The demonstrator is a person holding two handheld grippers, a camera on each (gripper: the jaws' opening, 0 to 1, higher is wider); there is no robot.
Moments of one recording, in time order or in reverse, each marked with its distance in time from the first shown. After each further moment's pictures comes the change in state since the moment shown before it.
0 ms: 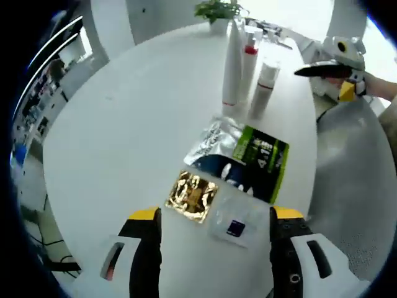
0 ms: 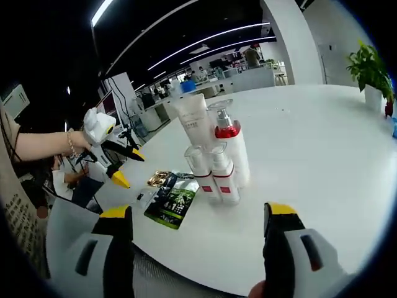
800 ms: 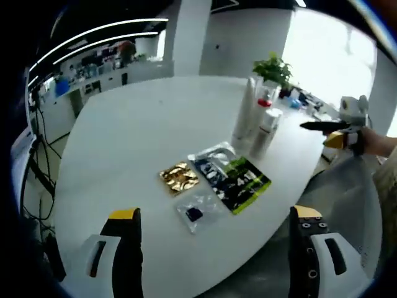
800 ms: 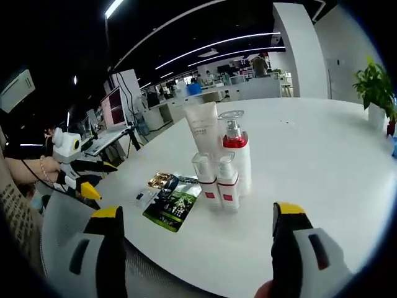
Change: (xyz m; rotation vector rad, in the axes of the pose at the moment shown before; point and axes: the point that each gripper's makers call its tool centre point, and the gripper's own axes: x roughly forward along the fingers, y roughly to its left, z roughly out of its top) left arm -0.040 -0.061 -0.028 -0.375 -0.344 0.164; right arm -0.002 0.005 0.009 -0.088 -0.027 -0.005
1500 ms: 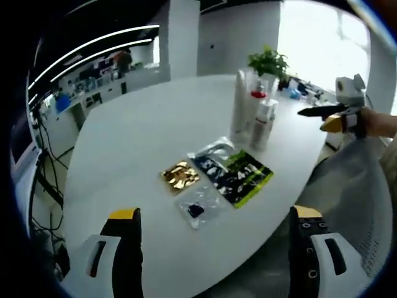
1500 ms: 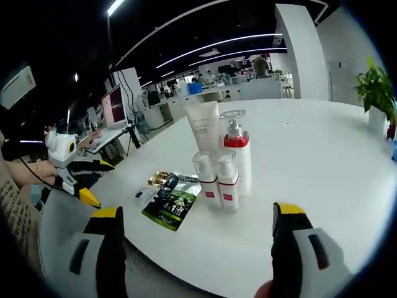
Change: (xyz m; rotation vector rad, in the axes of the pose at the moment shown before) left arm -0.001 0.005 -0.004 0.075 -0.020 0.046; right arm 0.000 0.003 -0.001 -0.022 0.008 0.001
